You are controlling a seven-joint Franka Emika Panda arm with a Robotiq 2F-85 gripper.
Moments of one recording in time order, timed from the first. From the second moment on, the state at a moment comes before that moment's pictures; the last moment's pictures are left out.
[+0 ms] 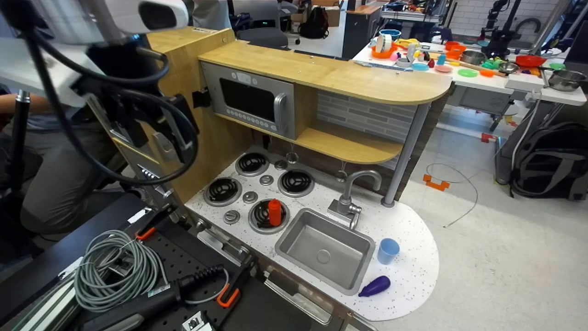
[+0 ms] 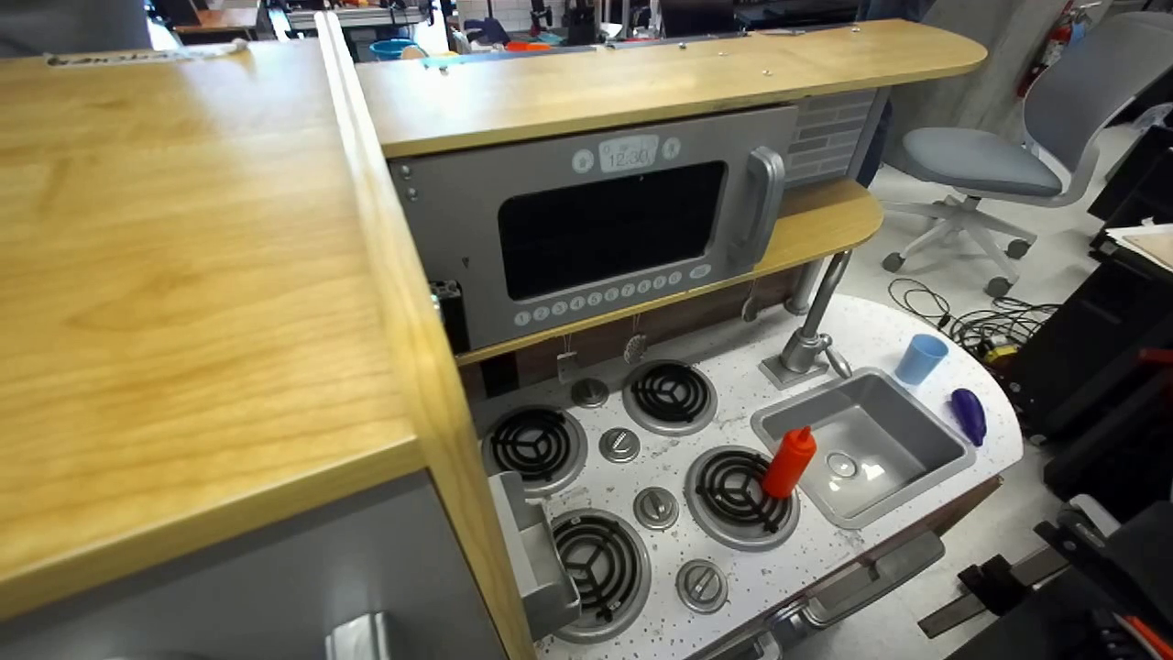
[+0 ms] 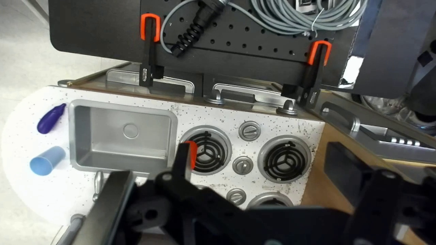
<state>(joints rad) 0.04 -0.56 -0.03 -2.74 -0.02 2.17 -0.18</state>
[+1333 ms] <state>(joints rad) 0.03 0.45 -0.05 -2.25 -0.23 2.44 0.05</state>
